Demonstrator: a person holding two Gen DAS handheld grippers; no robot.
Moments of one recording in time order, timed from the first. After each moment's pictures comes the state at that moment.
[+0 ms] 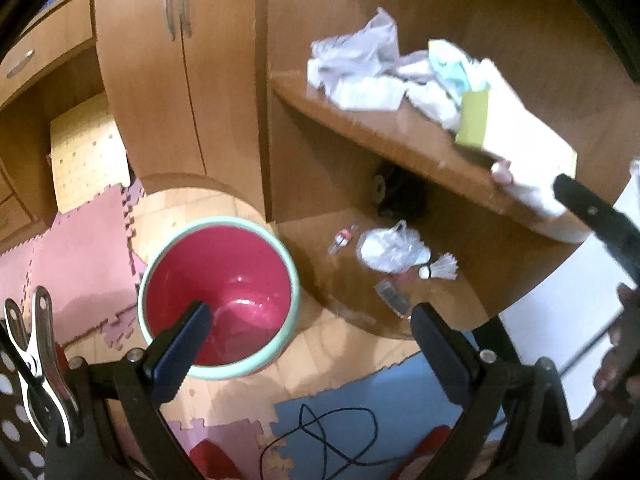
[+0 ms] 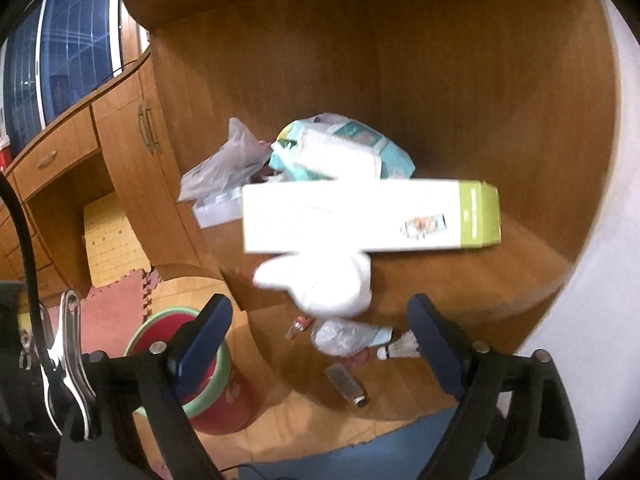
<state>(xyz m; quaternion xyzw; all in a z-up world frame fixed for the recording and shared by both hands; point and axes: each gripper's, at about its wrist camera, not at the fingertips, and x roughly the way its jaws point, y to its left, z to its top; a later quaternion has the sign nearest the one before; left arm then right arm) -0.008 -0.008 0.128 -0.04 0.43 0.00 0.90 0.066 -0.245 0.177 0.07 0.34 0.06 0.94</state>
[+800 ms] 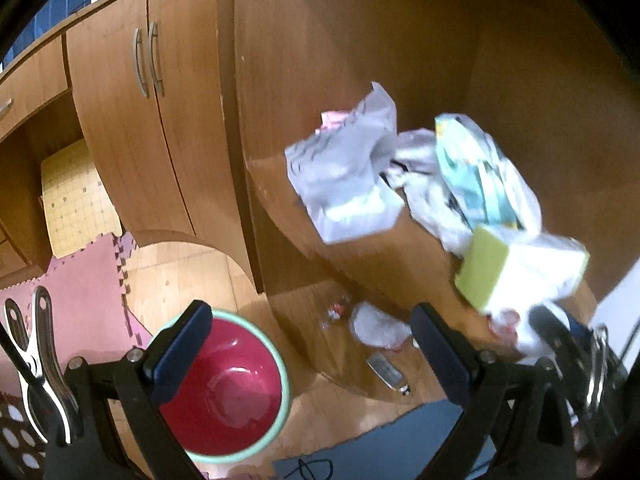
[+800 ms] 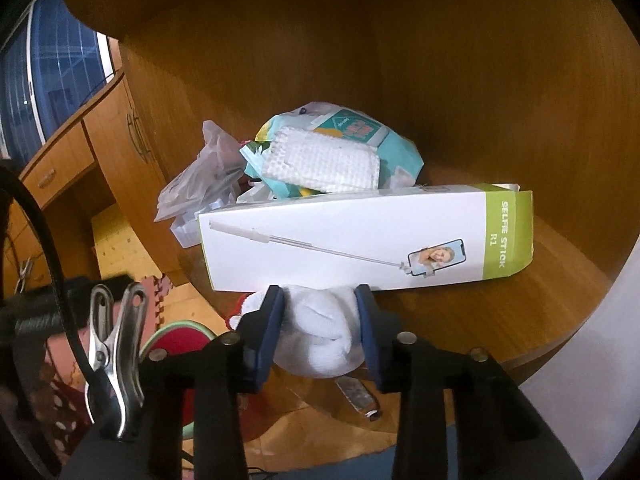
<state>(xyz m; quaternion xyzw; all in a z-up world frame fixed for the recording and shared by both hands) 0.099 -0.016 0.182 -0.02 0.40 0.00 0.92 0.113 -0.265 0.162 0.12 0.36 0.09 0.92</state>
